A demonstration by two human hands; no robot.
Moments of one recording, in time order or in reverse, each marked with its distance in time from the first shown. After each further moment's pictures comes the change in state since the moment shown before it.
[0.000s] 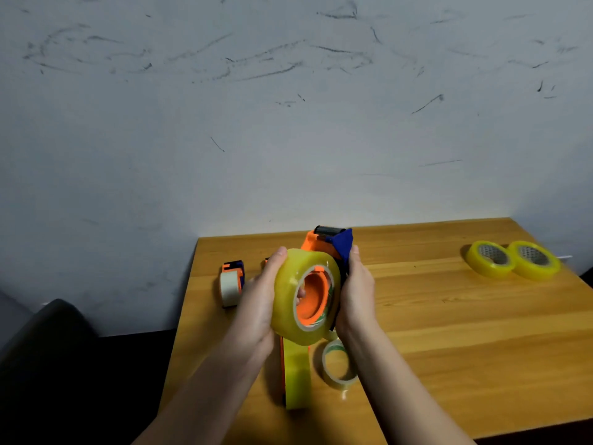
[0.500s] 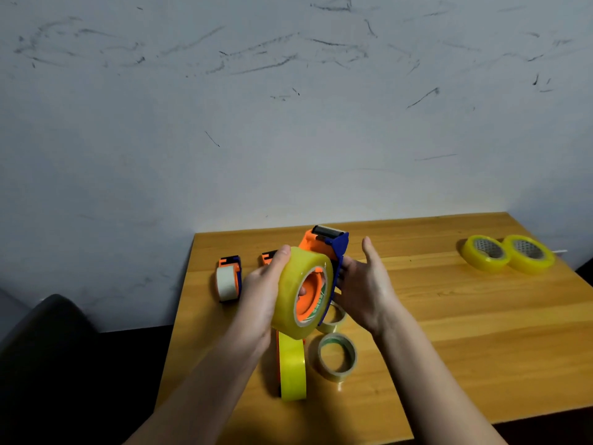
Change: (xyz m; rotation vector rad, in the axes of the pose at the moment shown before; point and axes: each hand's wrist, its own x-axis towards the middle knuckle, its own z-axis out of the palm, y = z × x) left_hand -0.001 -0.008 0.006 0.128 0.025 0.032; right_hand 0.010 -0.019 -0.034 -0.091 -0.325 0.331
